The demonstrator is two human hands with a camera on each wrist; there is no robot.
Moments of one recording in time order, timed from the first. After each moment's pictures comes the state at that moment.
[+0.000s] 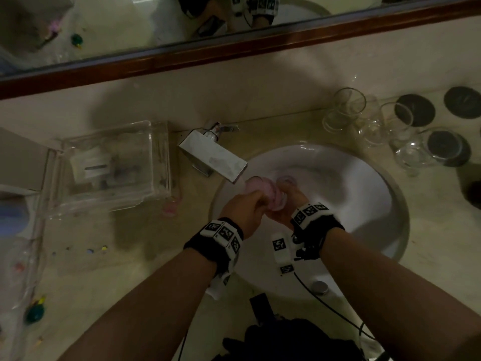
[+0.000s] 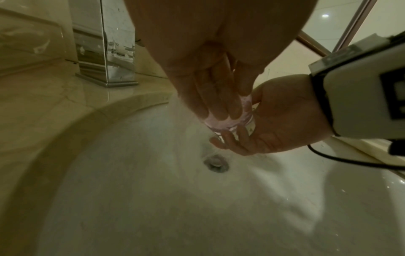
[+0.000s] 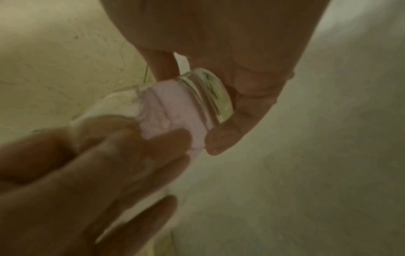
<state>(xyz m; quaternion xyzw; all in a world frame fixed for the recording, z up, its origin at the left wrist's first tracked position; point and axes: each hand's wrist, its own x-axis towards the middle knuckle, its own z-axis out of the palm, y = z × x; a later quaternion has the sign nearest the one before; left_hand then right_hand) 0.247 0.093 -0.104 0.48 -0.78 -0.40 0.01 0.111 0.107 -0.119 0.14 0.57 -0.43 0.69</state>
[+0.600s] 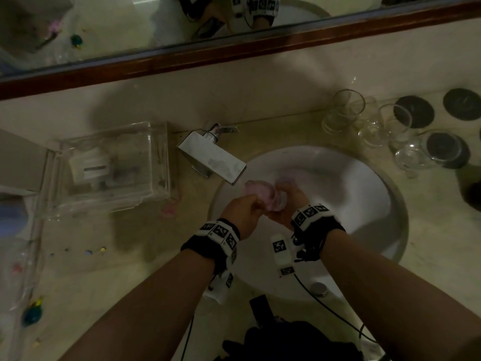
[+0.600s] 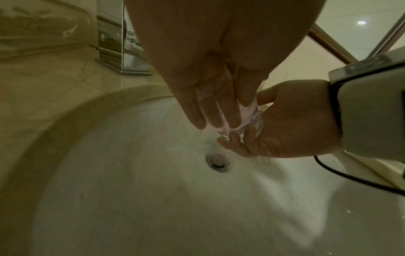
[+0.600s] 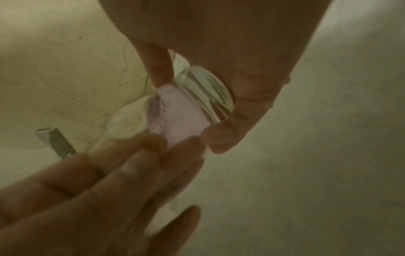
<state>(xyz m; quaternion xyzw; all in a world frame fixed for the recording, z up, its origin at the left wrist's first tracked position) 0.247 0.093 -0.110 0.51 -0.74 -0.44 -0.01 0.106 0.101 -0.137 0.18 0.53 -0.46 0.69</state>
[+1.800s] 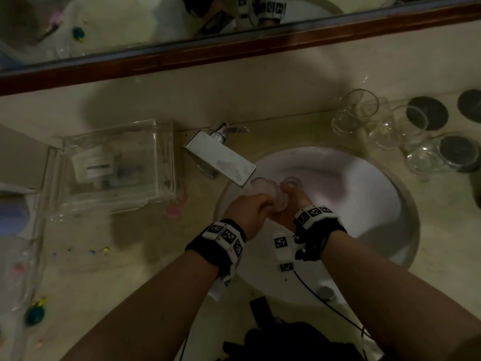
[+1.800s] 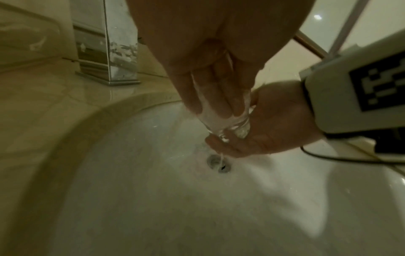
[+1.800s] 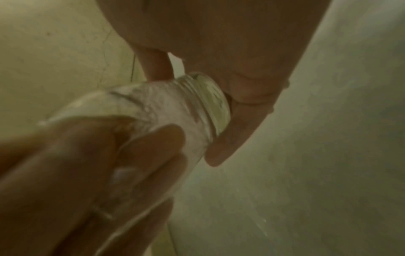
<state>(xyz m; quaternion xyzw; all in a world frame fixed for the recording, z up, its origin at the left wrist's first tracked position) 0.253 0.084 -0.108 0.46 -0.79 -0.41 -0.01 0.115 0.098 -0.145 0.18 0.55 -0.41 0.70</state>
